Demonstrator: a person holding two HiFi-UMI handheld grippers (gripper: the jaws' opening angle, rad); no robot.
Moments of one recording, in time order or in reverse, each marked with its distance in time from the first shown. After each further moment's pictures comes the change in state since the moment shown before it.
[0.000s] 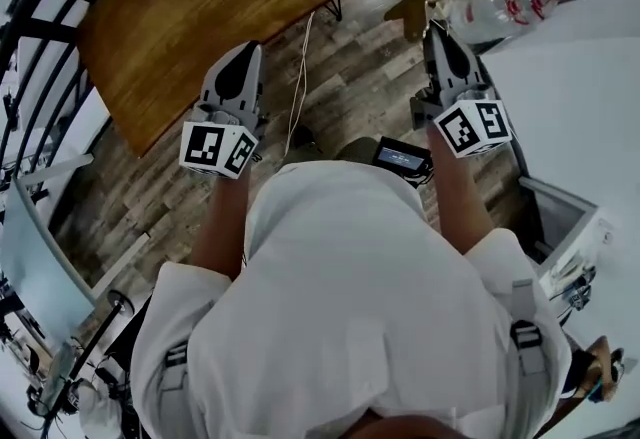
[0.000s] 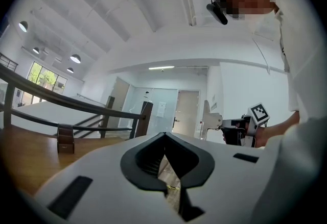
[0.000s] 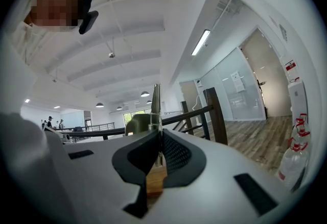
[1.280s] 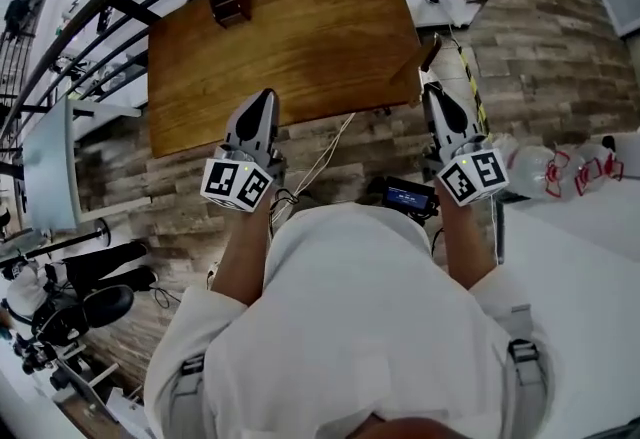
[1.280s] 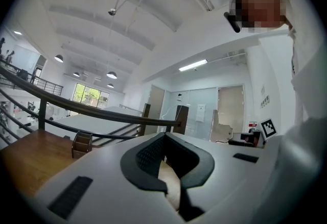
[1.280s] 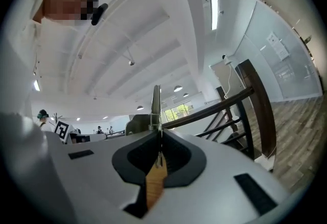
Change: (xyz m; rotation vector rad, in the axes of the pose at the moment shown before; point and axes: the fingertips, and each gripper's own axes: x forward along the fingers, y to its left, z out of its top) left arm 0.189 0.014 0.028 0.015 -0.065 0.481; right arm 0.208 -0.176 0.030 0.114 0.097 0.519
